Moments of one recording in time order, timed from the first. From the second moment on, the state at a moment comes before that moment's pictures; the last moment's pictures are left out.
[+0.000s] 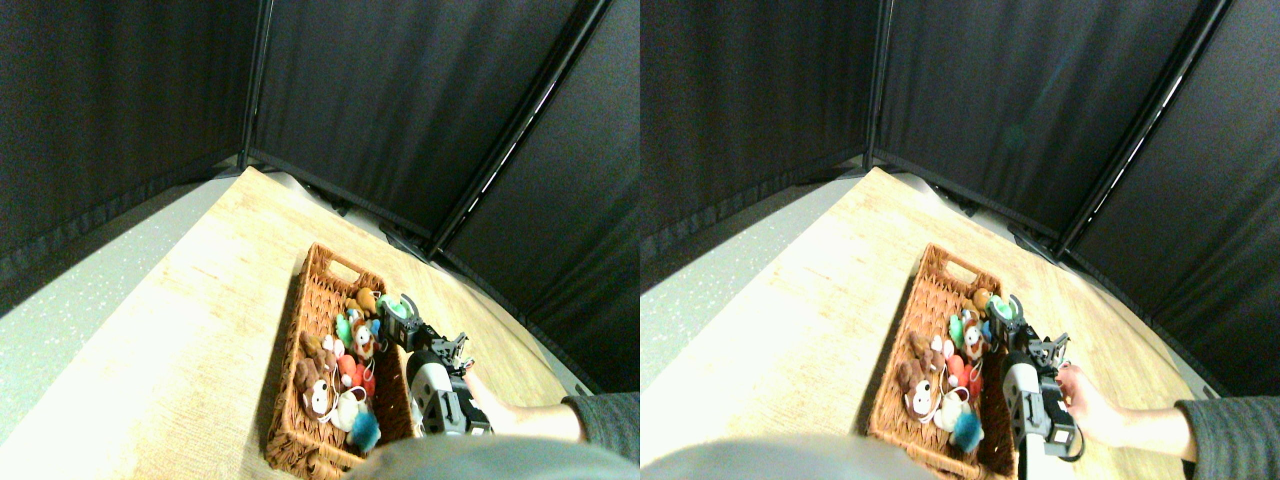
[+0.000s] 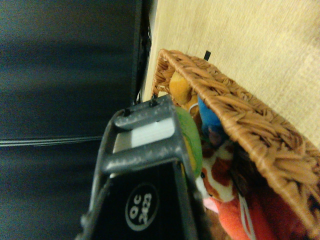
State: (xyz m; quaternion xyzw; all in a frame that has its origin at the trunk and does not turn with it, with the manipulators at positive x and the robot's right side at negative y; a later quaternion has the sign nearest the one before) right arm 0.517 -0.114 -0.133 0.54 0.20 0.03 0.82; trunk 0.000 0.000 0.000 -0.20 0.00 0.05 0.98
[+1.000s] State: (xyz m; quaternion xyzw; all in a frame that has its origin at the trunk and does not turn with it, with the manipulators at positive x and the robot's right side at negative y) right arm 0.530 -0.196 -0.110 0.51 0.08 -0.06 0.85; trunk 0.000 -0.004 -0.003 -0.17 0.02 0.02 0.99
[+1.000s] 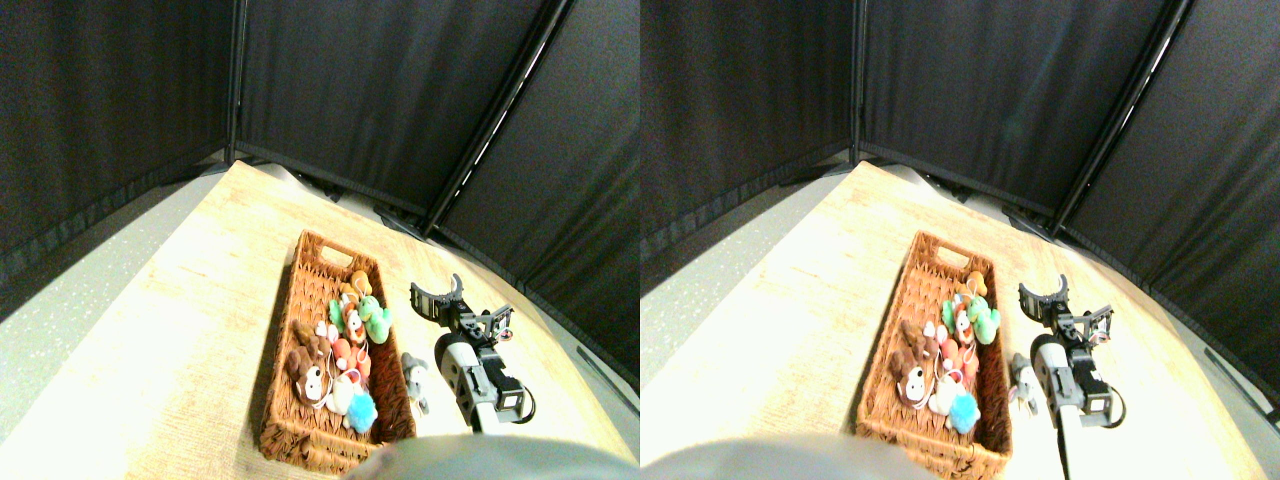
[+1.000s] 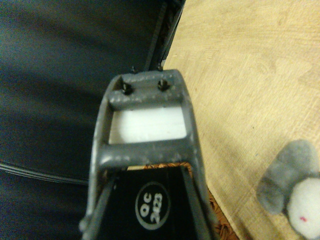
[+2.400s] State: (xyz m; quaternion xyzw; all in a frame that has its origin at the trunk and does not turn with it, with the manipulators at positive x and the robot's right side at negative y) right arm 0.472 -0.235 -0.232 0.63 0.16 -0.20 0.73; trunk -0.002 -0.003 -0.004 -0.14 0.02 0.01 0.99
